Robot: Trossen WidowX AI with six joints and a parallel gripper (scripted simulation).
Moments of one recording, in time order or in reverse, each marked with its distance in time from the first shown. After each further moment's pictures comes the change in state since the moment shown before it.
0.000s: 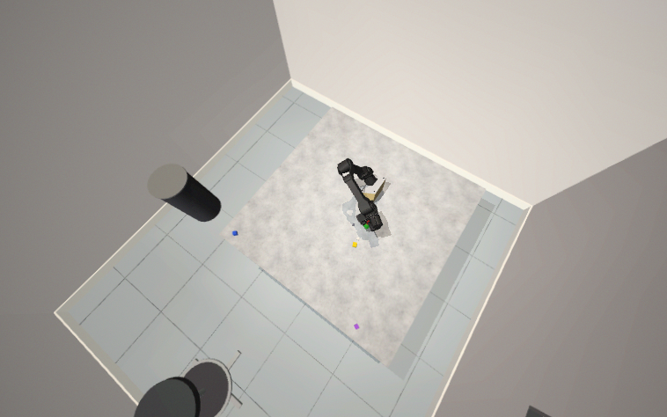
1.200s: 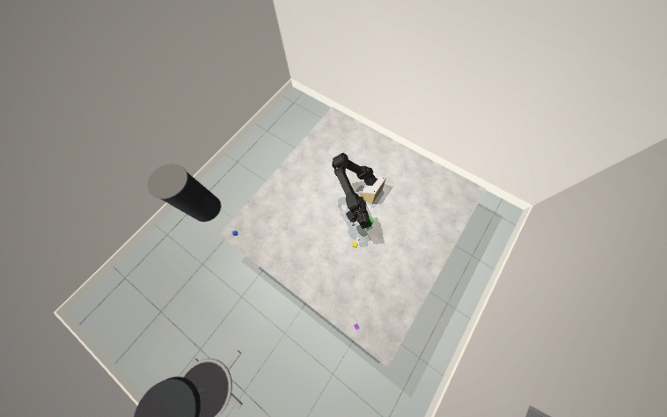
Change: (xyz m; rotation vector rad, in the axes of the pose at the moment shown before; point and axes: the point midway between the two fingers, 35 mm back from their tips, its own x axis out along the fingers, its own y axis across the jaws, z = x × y) arm -0.032 -0.028 0.053 -0.016 0.010 0.019
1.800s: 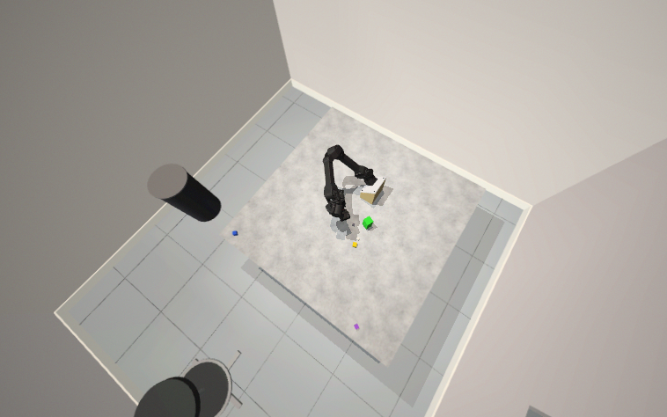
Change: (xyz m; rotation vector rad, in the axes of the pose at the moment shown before) arm -0.001 -0.089 0.094 0.014 -0.022 -0.011
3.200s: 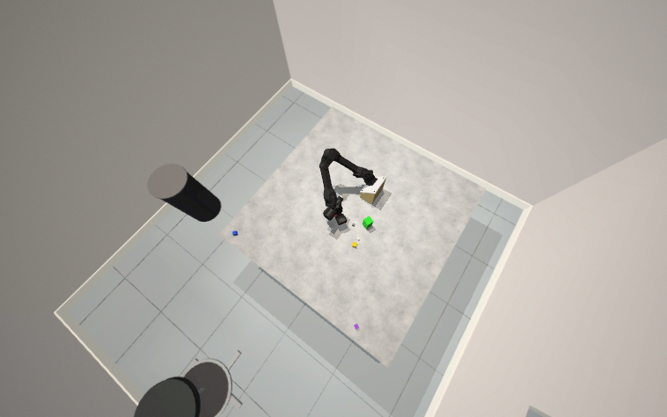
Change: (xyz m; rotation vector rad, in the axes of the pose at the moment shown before) arm 0.118 -0.024 0.010 0.000 0.003 -0.016
